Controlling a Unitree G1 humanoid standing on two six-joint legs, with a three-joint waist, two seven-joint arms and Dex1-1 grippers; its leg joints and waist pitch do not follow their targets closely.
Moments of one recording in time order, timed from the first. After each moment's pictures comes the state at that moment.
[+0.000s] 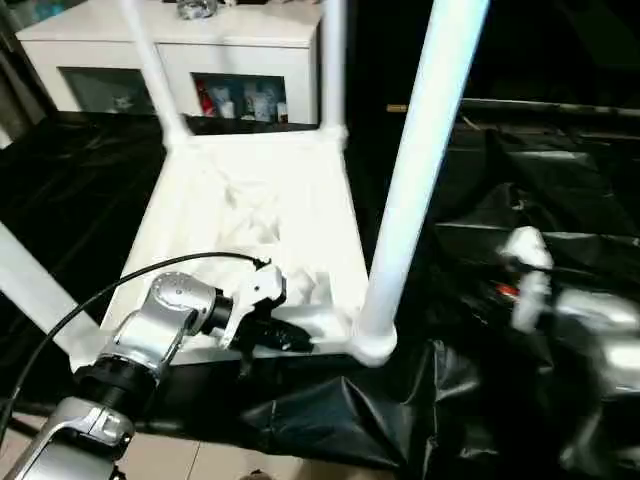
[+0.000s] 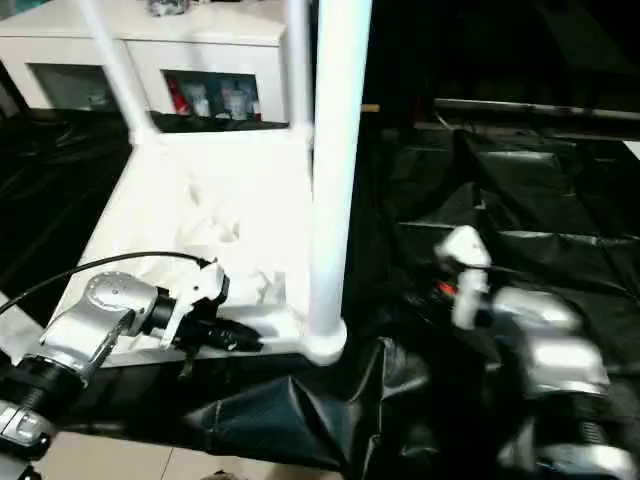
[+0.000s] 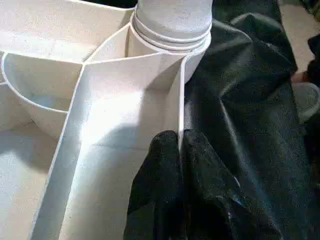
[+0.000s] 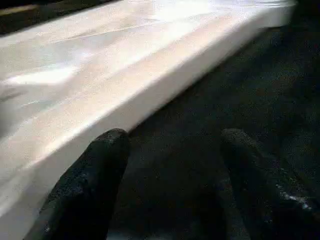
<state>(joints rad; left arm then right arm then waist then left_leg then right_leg) -0.50 0.46 -0.31 0.47 -0.08 0.17 -1.42 -0.42 -0.41 -0.08 0.50 0.24 0.18 0.86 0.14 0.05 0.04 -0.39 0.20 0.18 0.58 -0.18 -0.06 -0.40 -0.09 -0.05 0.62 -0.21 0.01</state>
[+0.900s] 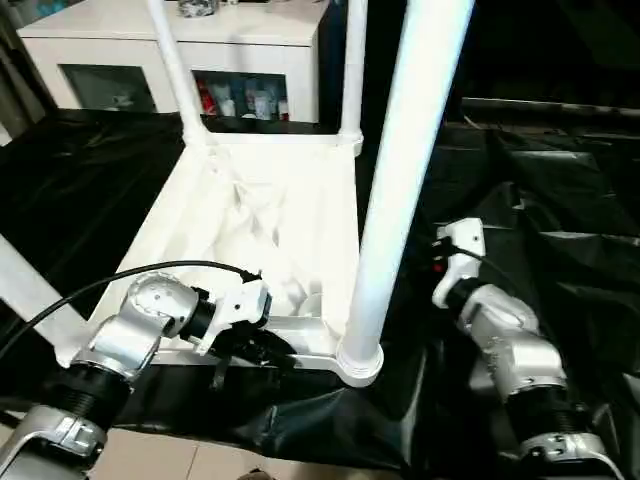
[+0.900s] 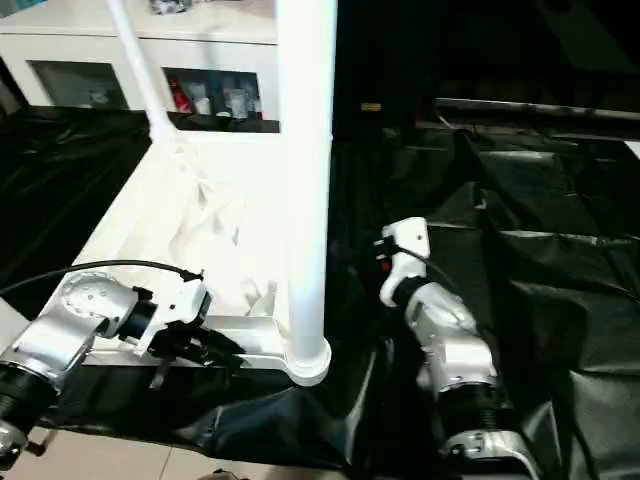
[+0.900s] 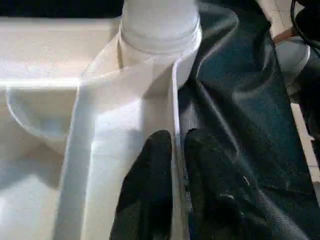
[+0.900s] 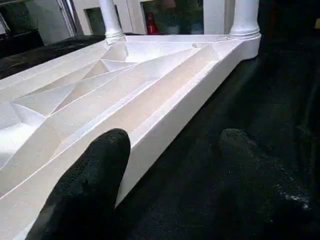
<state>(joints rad) -0.47 0.55 -0.31 0.38 -0.09 -0.03 -1.47 -0.43 -0.17 -0.06 0.51 0.22 0.07 0.59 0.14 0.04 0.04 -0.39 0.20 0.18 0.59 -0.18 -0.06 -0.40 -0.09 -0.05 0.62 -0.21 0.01</state>
